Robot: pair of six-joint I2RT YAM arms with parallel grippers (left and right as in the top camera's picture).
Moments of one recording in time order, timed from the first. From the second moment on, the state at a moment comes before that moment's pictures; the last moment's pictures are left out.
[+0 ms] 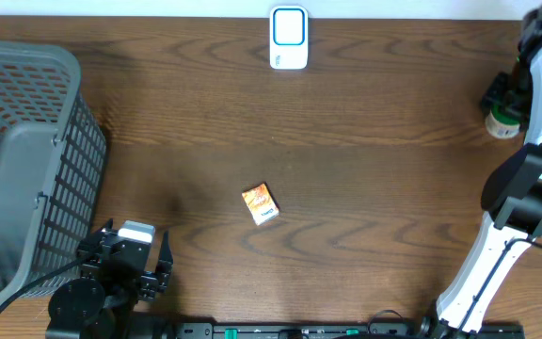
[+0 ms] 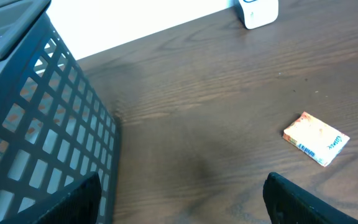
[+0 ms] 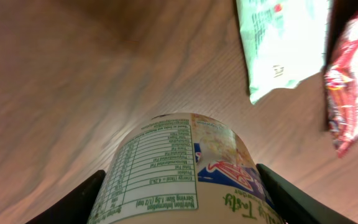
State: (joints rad) left arm -0.13 0.22 0.73 -0.97 -0.04 0.25; right arm -0.33 2.37 2.30 -1.49 0.21 0.33
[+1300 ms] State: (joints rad) left arm -0.13 0.22 0.73 -0.97 -0.04 0.25; right arm 0.14 2.12 2.20 -1.68 -0.42 0.81
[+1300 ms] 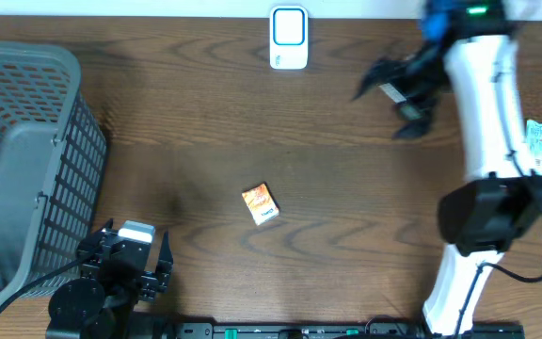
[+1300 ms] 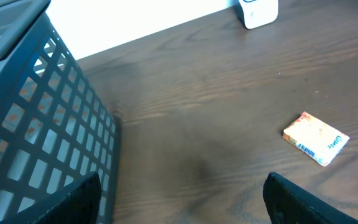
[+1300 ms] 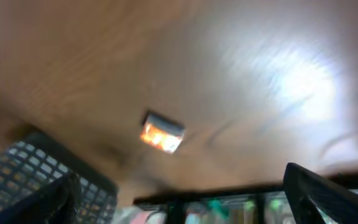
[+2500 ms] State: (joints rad) left arm -0.13 0.22 0.73 -0.97 -0.04 0.25; right arm 0.80 2.13 1.50 -0.88 -0.20 1.79
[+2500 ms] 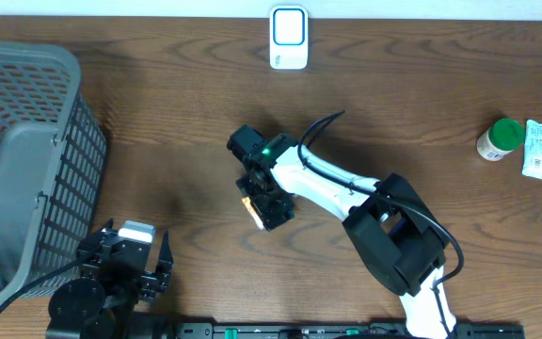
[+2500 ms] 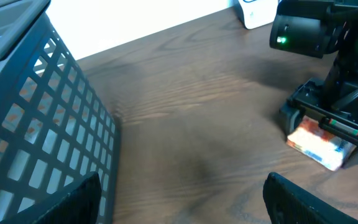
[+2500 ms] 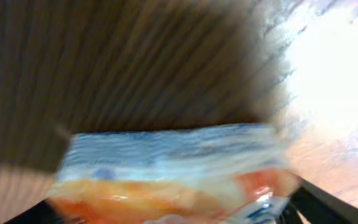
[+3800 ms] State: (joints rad) left arm -0.13 0.22 0.73 -0.97 -0.04 0.25; right arm 0.59 2.14 2.03 -0.43 0.51 0.46
